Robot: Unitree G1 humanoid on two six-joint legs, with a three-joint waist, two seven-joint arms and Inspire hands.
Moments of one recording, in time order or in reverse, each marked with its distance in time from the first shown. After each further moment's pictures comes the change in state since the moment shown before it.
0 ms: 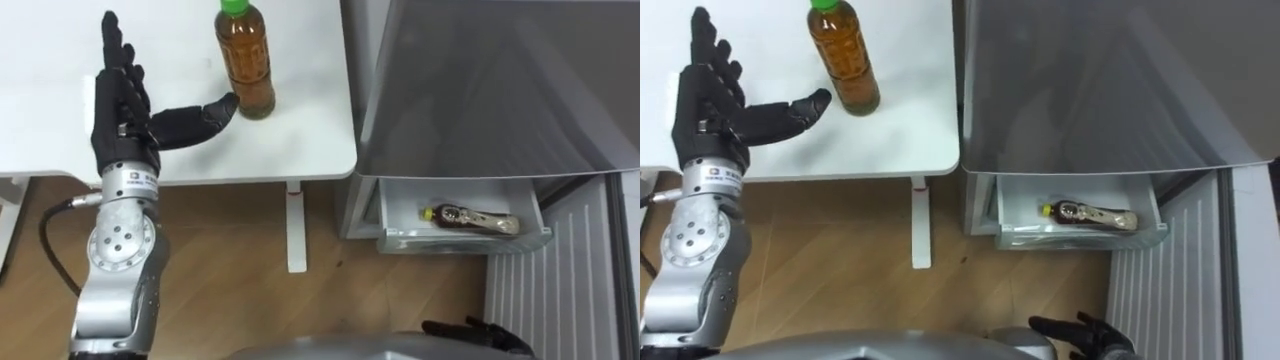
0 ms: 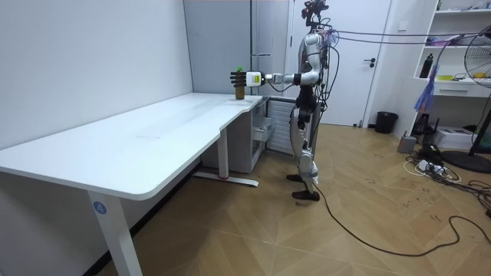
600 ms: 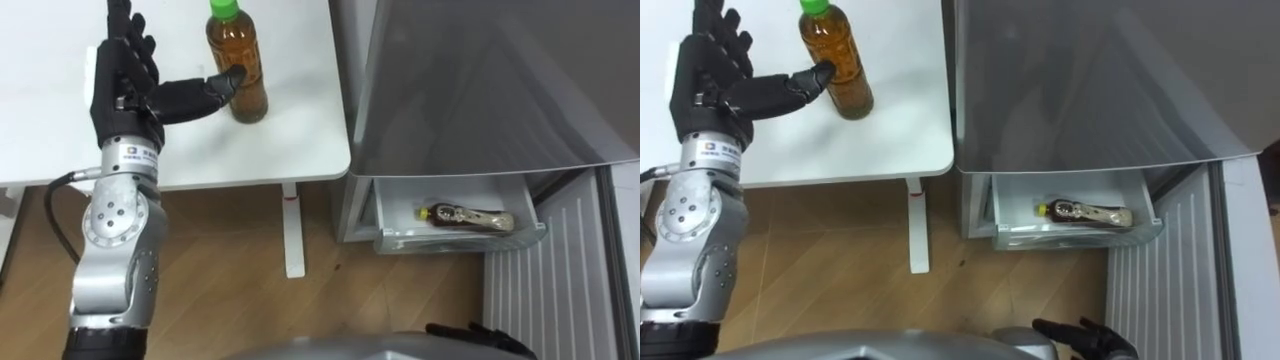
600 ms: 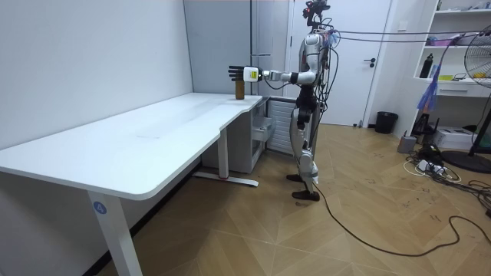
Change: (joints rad) left arm -0.080 0.000 0.051 0.013 -0.059 0.052 -0.056; right arm 0.027 0.000 -0.096 -0.006 -0.012 0.027 0.000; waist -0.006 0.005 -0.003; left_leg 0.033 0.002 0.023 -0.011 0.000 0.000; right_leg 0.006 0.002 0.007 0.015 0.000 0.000
